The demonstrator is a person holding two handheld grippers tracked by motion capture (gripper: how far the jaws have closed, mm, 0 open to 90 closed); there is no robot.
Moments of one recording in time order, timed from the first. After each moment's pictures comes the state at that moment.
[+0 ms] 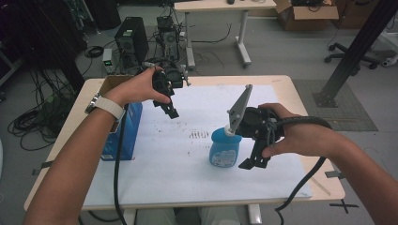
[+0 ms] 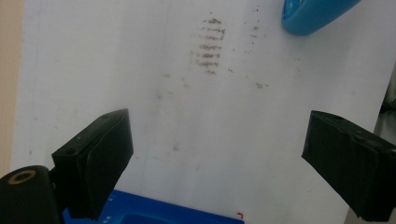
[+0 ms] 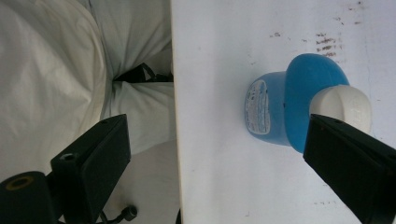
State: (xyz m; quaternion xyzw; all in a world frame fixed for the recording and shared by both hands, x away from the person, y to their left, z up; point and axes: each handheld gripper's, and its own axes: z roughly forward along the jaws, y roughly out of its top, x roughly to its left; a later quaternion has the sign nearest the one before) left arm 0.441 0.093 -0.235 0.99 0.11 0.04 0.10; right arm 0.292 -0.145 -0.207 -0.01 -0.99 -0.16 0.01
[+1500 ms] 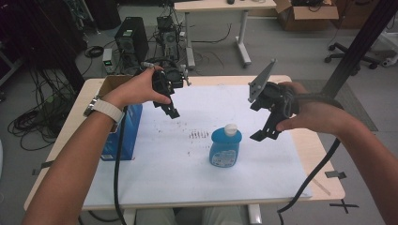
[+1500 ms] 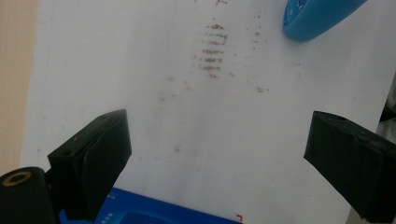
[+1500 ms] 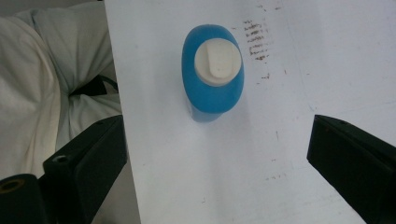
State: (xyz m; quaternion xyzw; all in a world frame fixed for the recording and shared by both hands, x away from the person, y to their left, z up) left arm 0.433 0.092 -0.229 0.99 0.12 0.05 0.10; right arm 0.349 -0.192 -0.203 -0.07 -0.98 -0.20 -0.03
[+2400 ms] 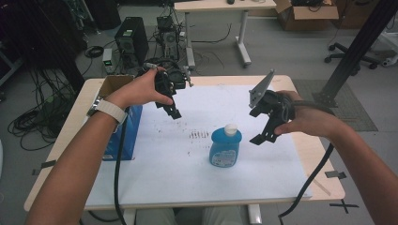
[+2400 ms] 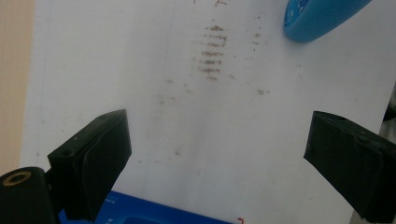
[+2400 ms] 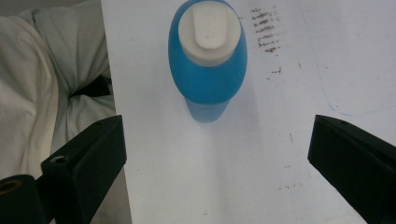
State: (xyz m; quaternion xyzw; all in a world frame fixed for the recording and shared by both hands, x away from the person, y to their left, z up) left arm 0.435 0.086 -0.233 0.99 0.12 0.05 0.10; right arm 0.364 -0.201 -0.243 -0.07 -0.97 -0.21 -0.01
